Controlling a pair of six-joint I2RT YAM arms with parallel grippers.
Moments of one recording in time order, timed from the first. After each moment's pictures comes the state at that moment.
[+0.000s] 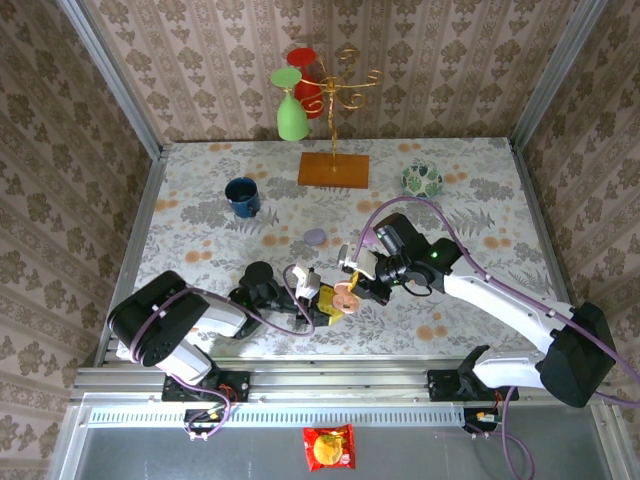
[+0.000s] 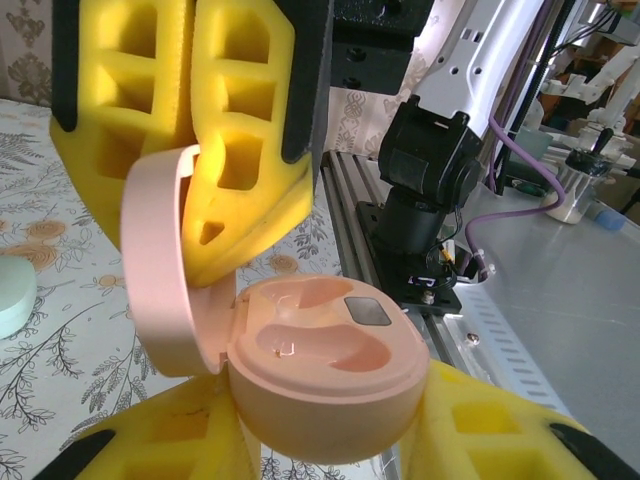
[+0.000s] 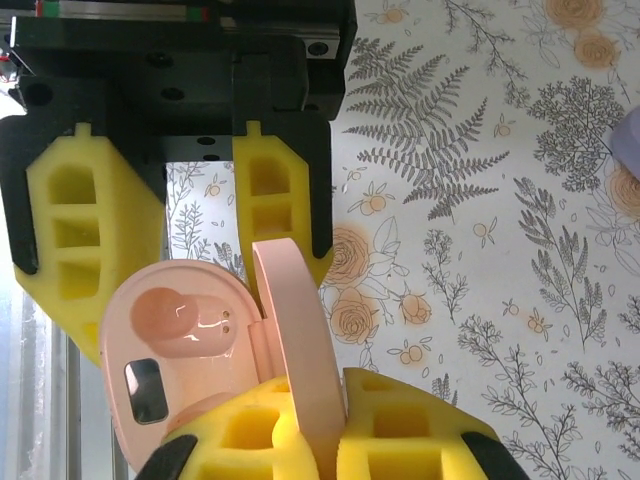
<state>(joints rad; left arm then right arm) -0.79 1.54 0.28 1.17 0.98 -0.13 0.68 1.26 0.95 -0.65 -0.46 -0.47</state>
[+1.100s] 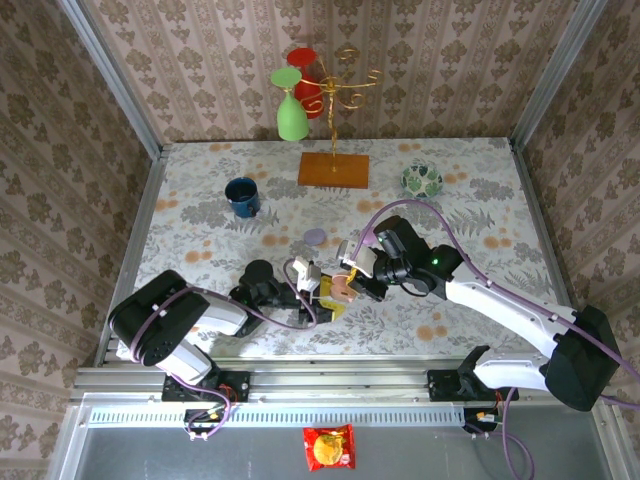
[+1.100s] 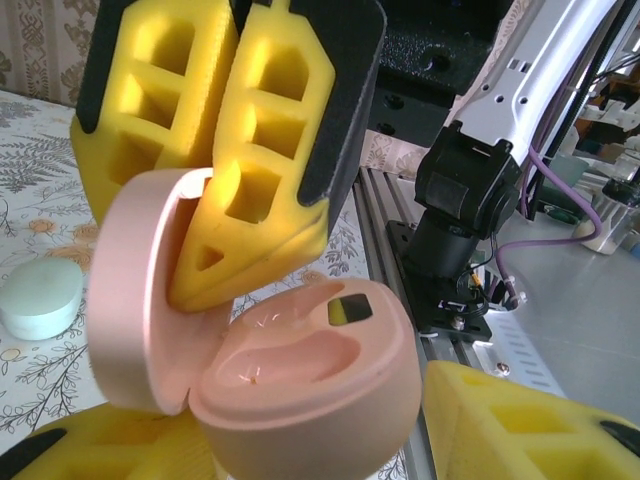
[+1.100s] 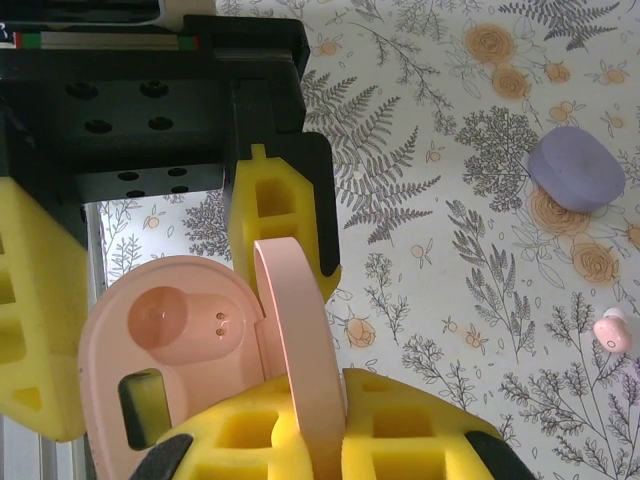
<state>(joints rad) -0.79 1.54 0.30 1.18 0.91 -0.19 0.71 1.23 0.90 -0.51 -0.35 -0.41</state>
